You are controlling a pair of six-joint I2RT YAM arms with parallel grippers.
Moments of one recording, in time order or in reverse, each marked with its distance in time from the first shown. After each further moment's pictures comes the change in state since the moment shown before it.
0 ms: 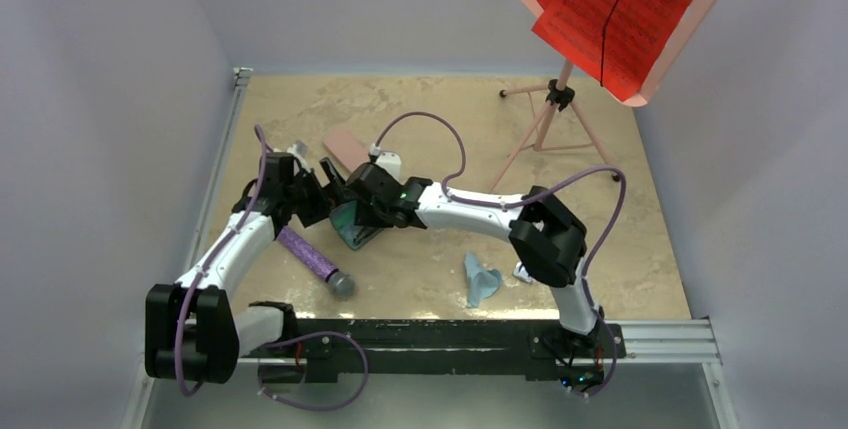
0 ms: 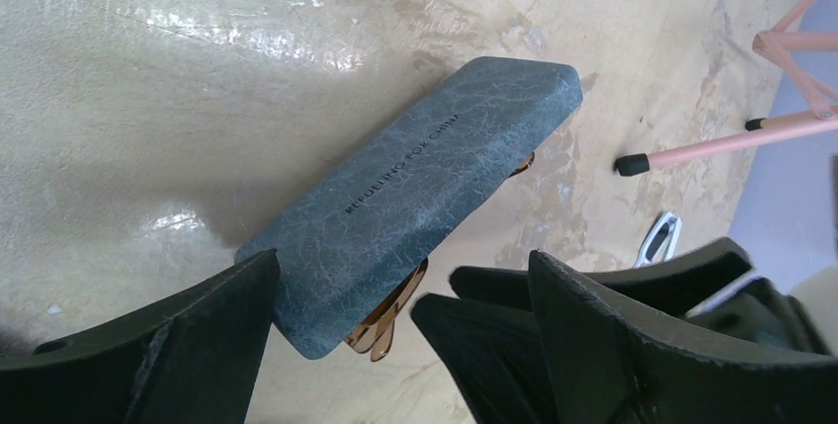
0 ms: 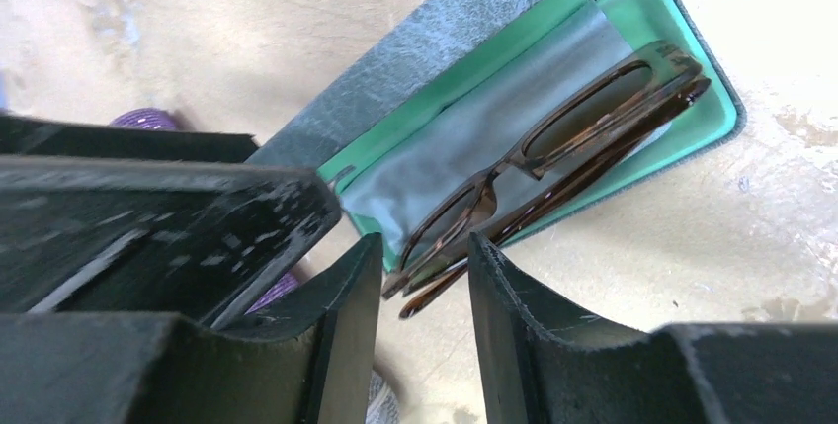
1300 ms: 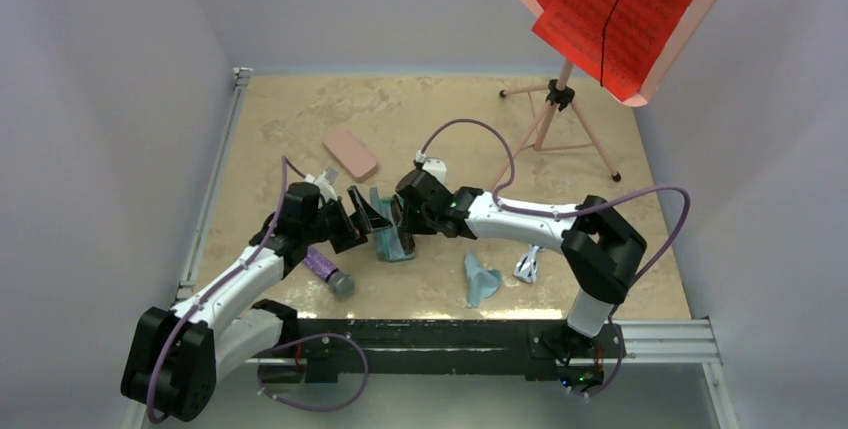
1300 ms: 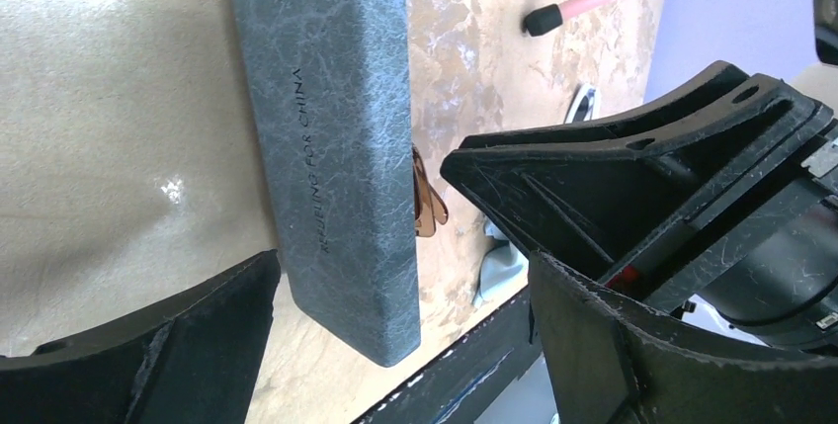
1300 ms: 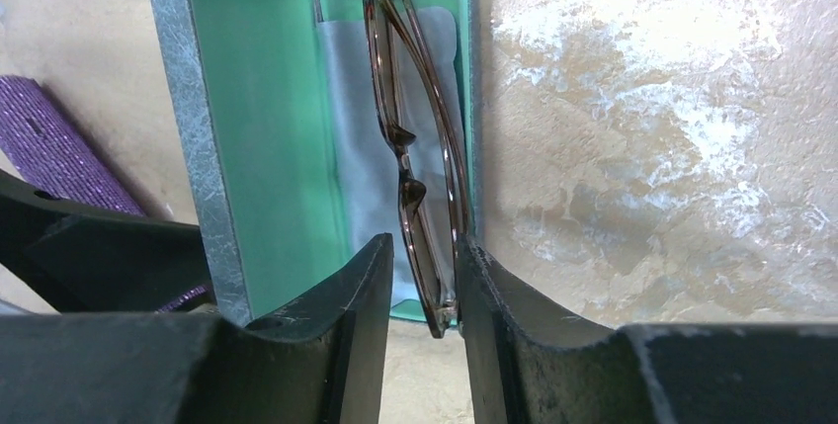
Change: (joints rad) left arm -0.249 -0.173 -0.243 0.229 0.101 -0.227; right arm -0.086 -0.324 -0.428 0.097 -0.008 -0.048
